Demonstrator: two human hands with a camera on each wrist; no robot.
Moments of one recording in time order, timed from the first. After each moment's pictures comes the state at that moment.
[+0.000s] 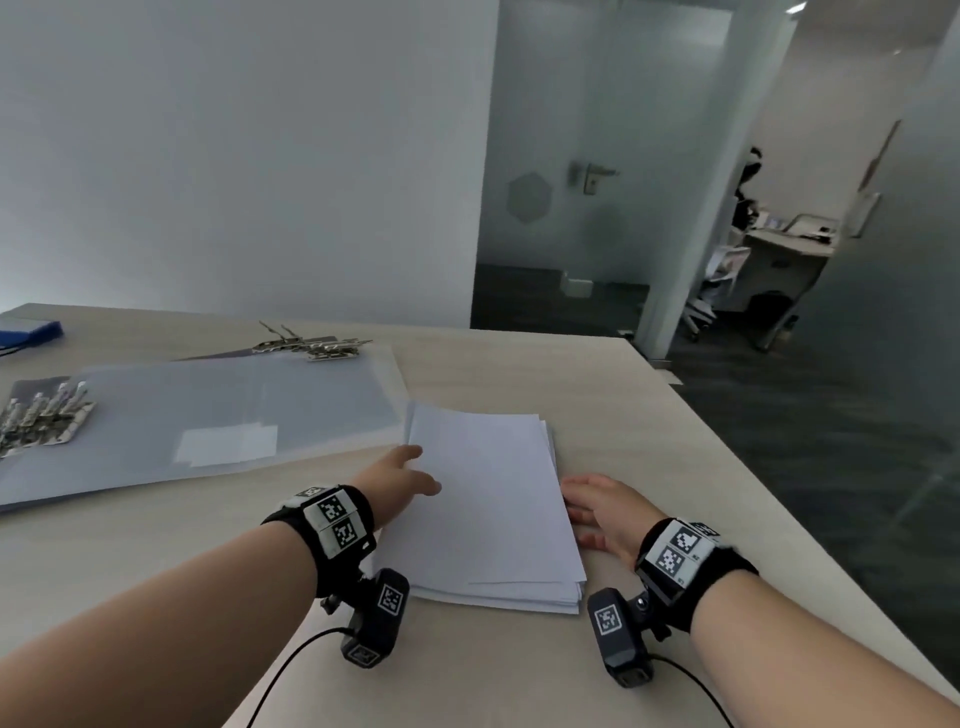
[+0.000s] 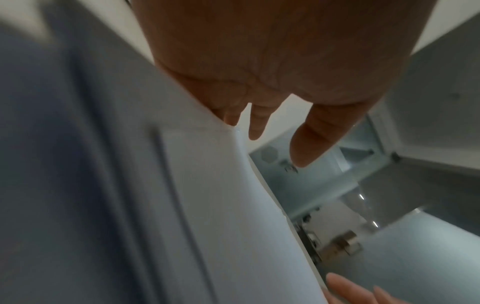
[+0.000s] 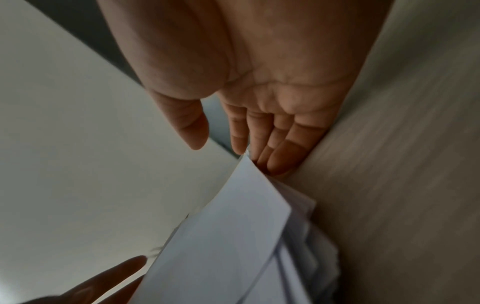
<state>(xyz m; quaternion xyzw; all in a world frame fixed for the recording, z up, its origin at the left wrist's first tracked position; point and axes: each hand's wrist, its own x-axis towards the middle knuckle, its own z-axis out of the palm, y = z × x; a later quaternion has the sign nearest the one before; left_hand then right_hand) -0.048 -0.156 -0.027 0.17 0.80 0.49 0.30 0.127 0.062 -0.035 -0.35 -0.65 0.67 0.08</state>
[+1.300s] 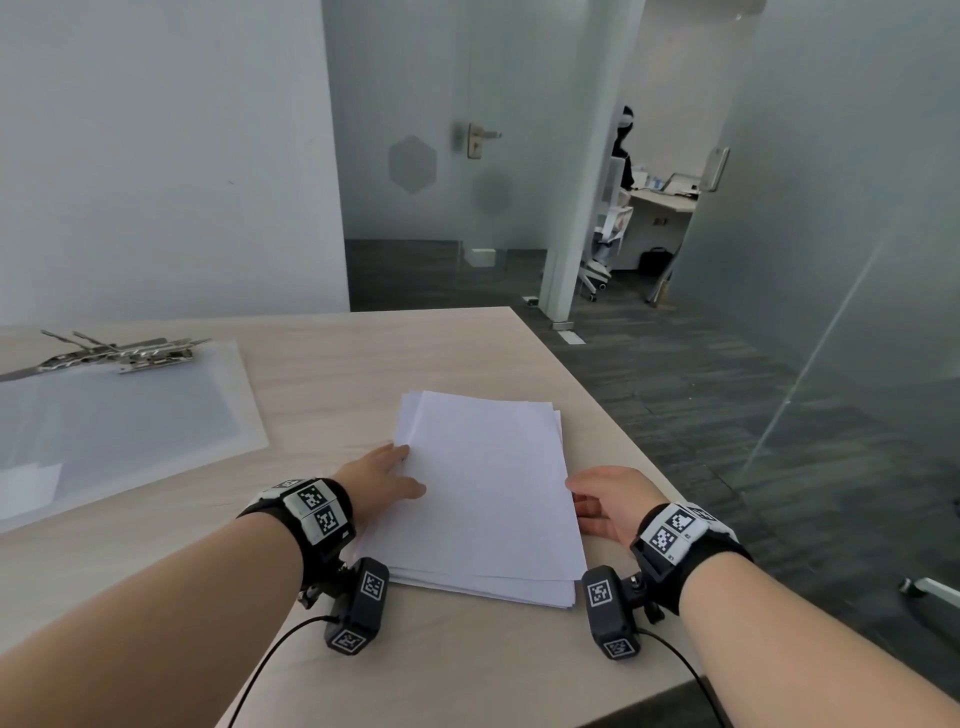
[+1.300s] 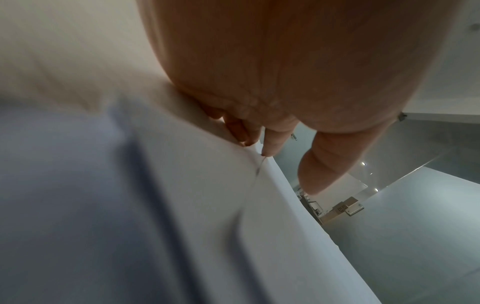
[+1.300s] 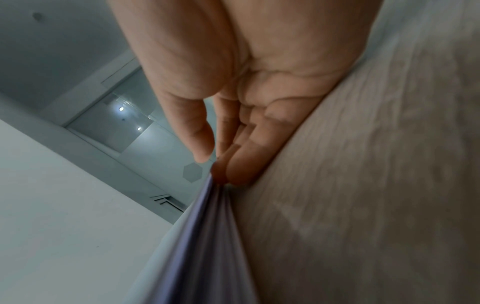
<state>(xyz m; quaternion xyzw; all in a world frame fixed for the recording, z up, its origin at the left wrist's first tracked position) -0.010 -0.008 -0.045 0.35 0.84 0.27 0.33 0.231 0.181 -0.047 -0.42 -0.56 0.69 0.19</state>
